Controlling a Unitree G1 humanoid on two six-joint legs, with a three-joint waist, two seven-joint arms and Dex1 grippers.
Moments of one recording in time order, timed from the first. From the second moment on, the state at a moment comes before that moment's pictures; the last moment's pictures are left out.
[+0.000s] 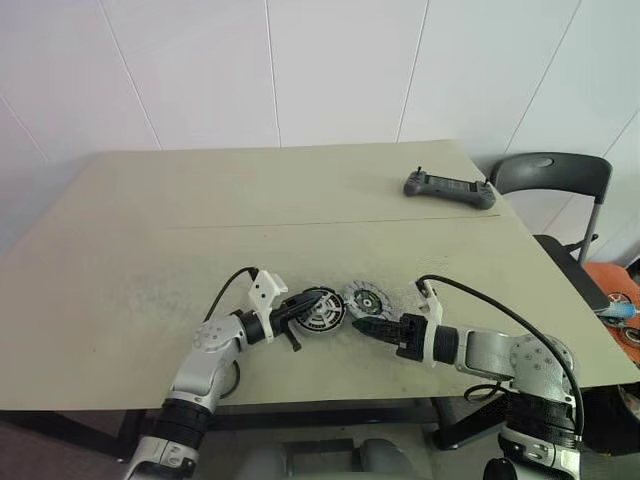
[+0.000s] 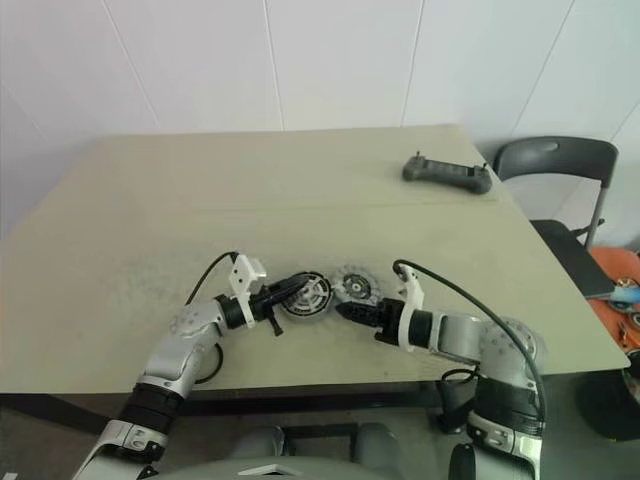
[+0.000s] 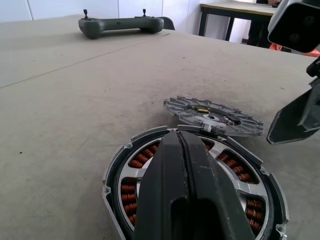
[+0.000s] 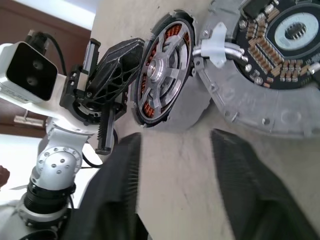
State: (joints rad) left arm -0.20 0.22 -0.14 0.20 -0.25 0.03 -0.84; right arm -0.24 -0.20 -0.43 -0.14 1.02 1.61 0.25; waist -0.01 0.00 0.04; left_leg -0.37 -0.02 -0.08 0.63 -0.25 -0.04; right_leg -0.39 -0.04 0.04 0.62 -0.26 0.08
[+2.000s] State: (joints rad) left arm -0.29 0.22 -0.13 0.42 -0.25 -0.09 -0.83; right arm -0.30 -0.57 0.31 -0.27 0.18 0.47 0.51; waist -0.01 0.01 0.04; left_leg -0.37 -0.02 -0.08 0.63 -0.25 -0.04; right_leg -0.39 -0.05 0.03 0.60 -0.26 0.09
